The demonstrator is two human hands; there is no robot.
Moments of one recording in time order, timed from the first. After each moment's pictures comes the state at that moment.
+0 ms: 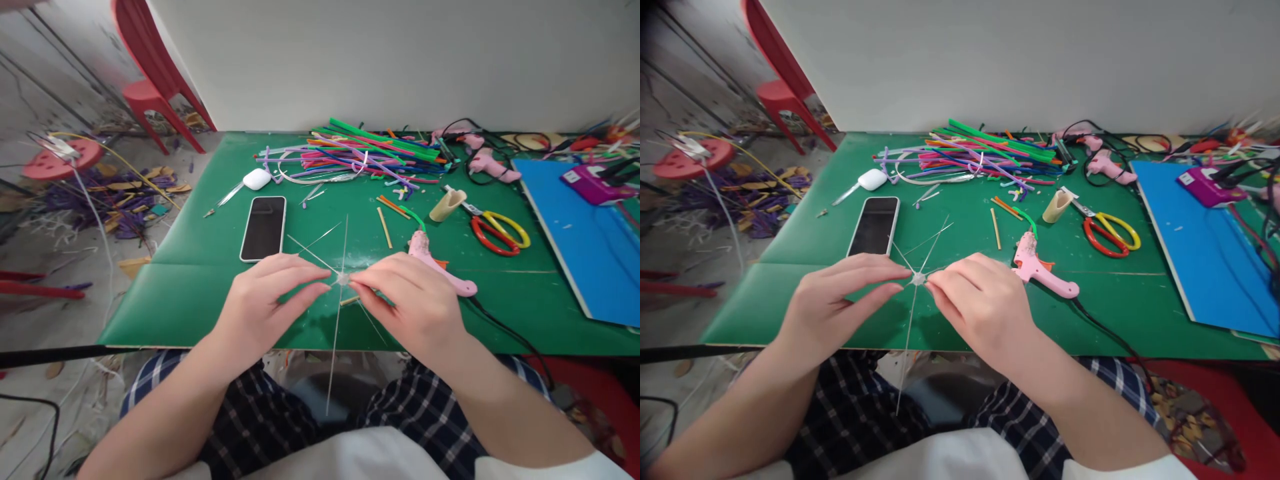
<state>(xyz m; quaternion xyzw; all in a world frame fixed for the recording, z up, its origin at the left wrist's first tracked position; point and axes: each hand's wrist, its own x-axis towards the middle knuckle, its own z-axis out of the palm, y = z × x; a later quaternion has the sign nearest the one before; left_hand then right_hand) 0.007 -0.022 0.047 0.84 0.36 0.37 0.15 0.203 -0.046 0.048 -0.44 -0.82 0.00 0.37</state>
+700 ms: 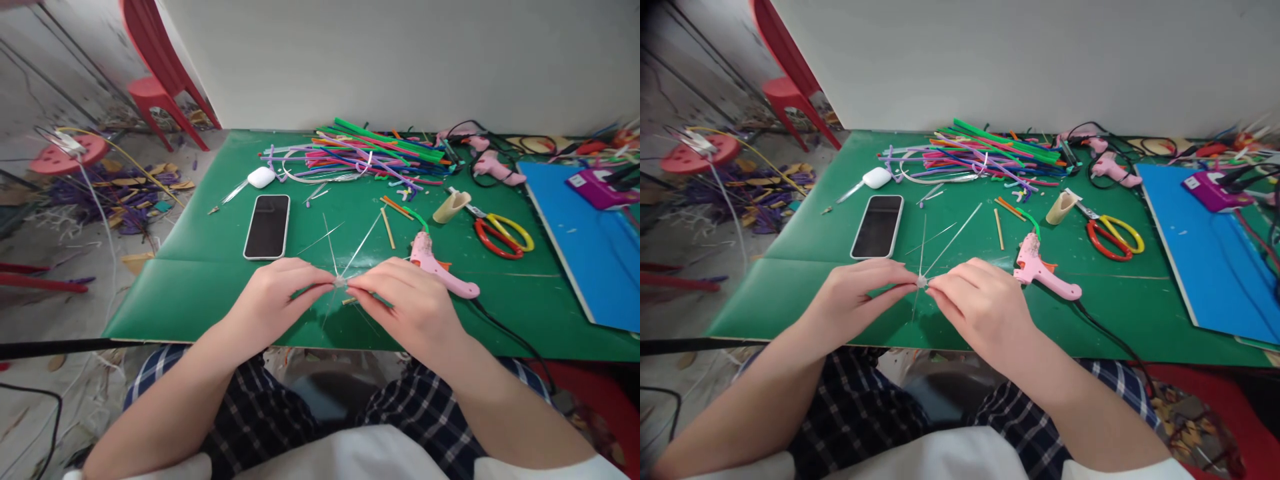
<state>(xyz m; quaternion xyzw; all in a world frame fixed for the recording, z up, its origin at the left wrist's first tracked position) 0.004 -0.013 0.035 0.87 0.34 0.30 0.17 0.201 -0.046 0.045 -0.43 -0.83 0.06 0.34</state>
